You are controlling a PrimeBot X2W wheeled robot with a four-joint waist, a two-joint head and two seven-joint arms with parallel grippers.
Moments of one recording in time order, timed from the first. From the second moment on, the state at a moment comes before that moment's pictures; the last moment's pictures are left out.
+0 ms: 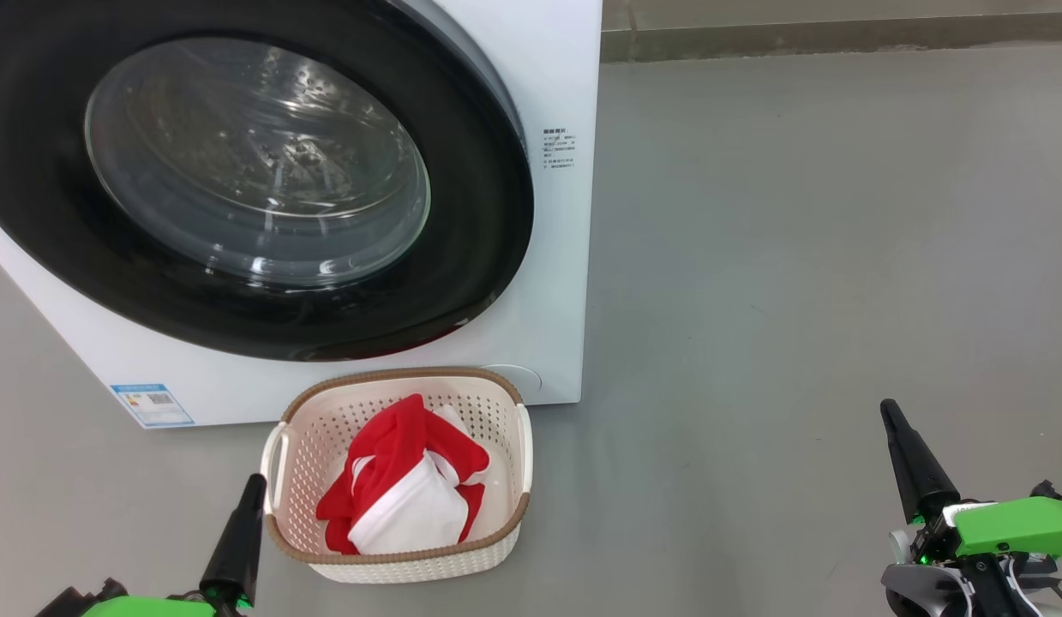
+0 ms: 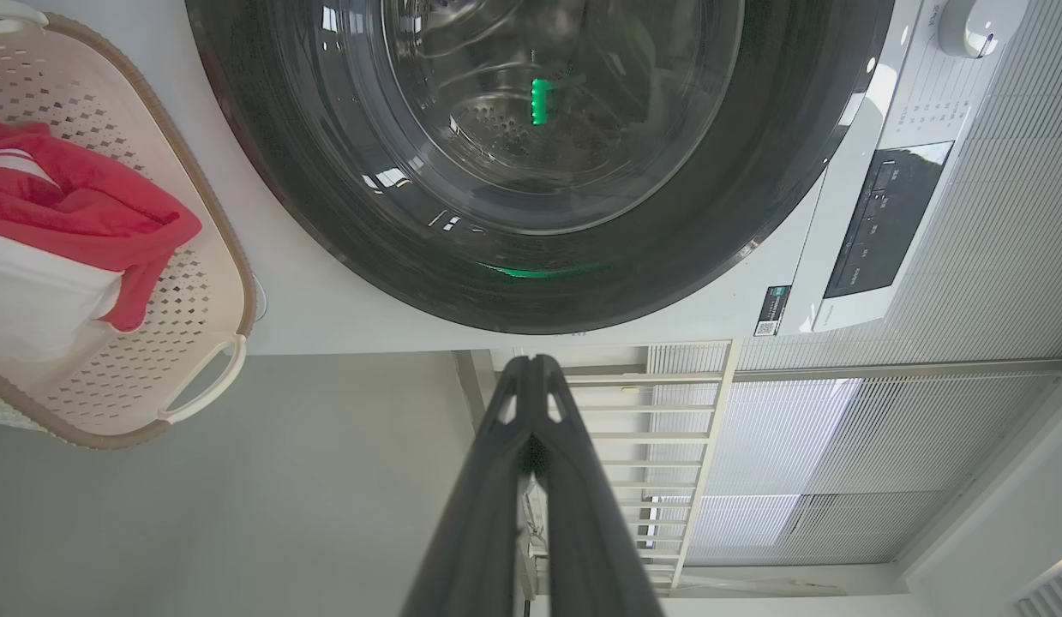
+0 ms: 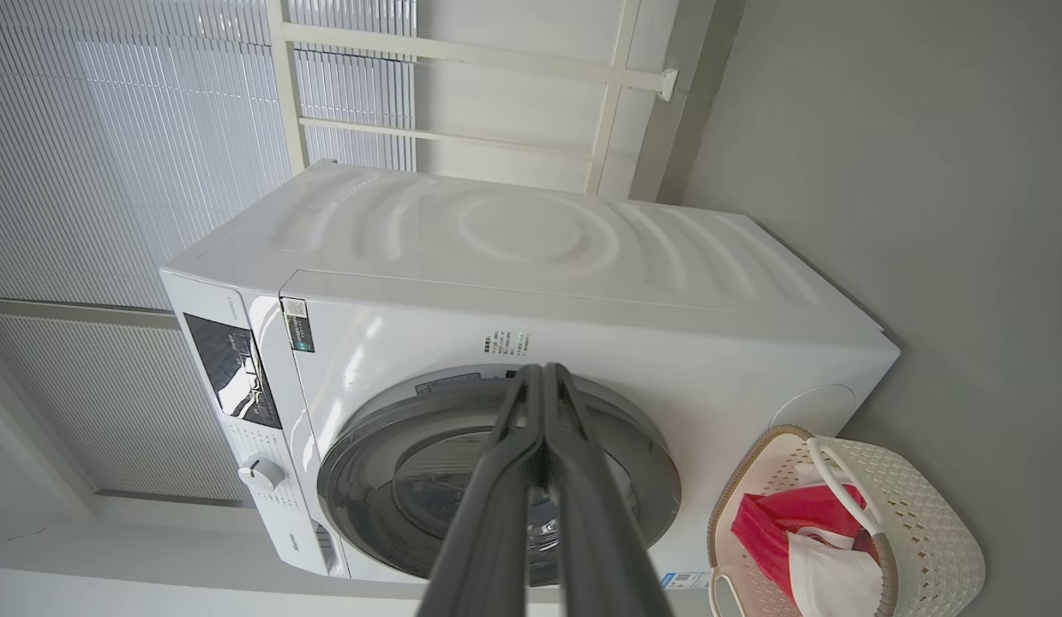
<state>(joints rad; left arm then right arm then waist) -0.07 0.04 0.08 0.27 -1.60 -0.12 0.11 -0.07 -0.04 -0.12 0.27 1.61 0.13 0.10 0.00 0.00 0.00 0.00</state>
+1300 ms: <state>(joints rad) -0.07 0.04 0.08 0.27 -1.60 -0.12 0.11 -0.07 -0.04 -0.12 0.27 1.61 0.13 0.11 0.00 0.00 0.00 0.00</state>
